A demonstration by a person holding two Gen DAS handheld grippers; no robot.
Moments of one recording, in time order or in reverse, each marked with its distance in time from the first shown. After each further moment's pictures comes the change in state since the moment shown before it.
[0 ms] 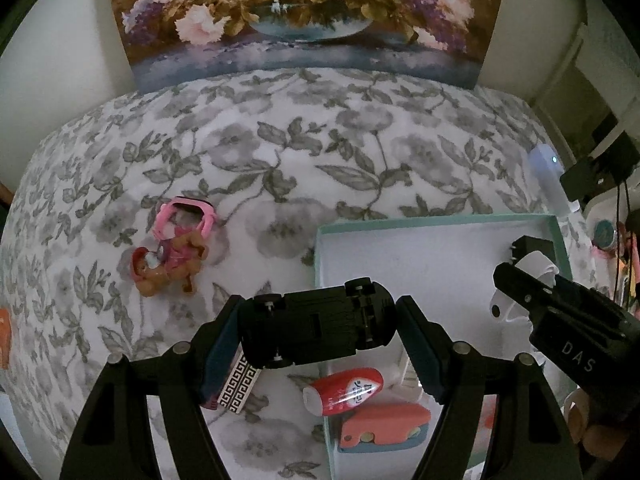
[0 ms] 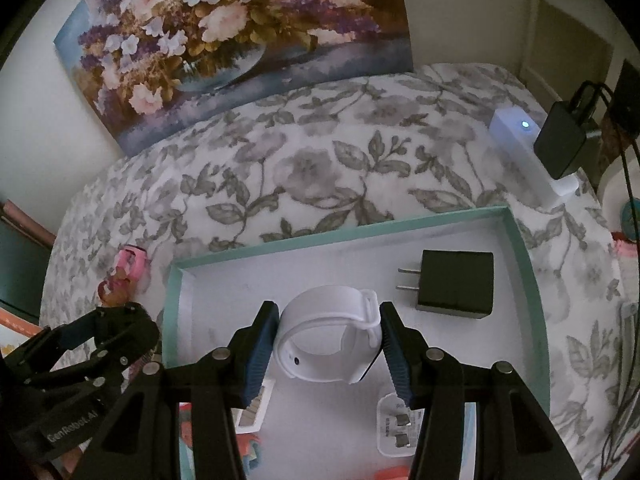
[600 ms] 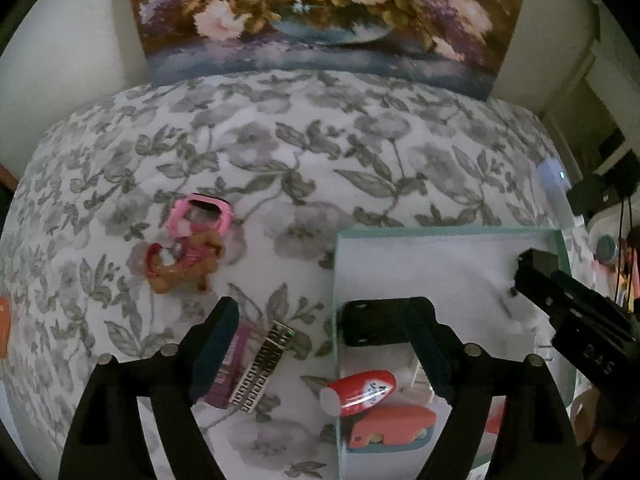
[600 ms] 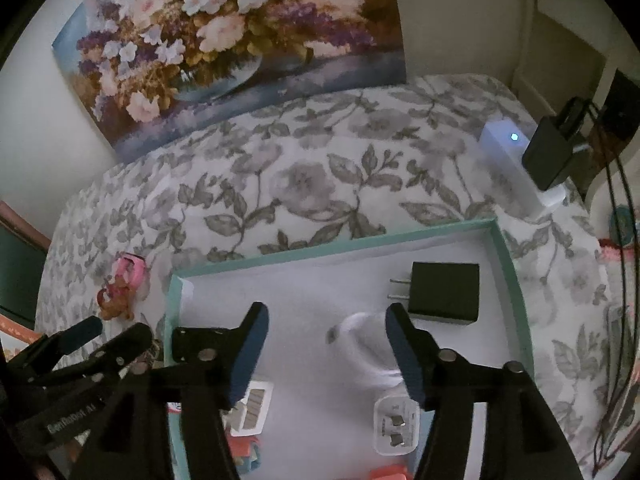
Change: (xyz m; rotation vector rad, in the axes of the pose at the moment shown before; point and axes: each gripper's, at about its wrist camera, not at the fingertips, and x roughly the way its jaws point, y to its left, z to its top) left arm -0.008 0.017 0.003 -0.057 -0.015 0.007; right arm -0.016 0.004 0.007 -0.002 -0.035 -0.034
